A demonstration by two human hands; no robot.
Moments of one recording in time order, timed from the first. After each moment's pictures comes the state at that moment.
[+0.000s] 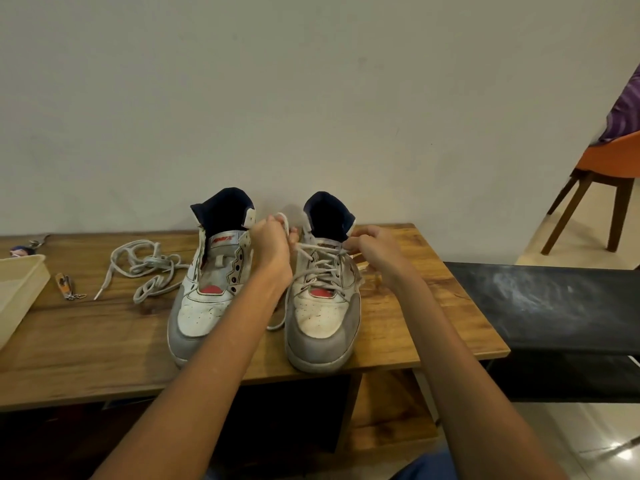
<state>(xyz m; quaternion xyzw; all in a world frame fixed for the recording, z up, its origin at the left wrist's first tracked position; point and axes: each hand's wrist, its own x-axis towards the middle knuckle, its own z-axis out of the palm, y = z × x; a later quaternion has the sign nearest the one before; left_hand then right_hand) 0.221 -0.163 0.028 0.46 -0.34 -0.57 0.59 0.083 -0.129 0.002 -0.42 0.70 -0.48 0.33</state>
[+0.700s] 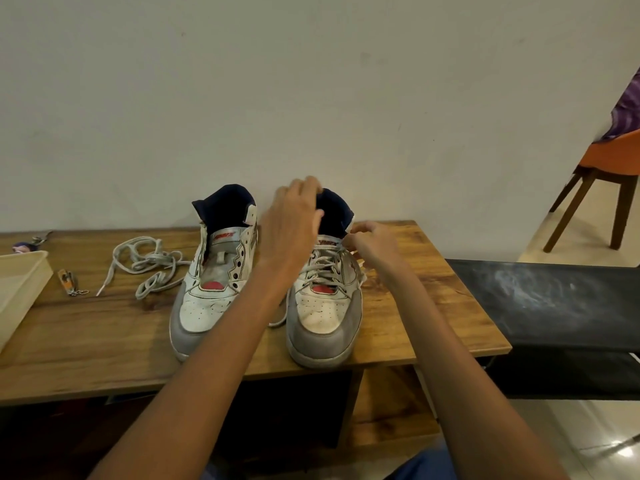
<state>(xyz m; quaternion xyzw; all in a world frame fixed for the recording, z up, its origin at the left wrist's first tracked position) 0.223 -0.158 0.033 0.47 -0.80 0.06 0.37 0.091 -0.131 0.003 -0.45 0.72 -0.46 0.27</state>
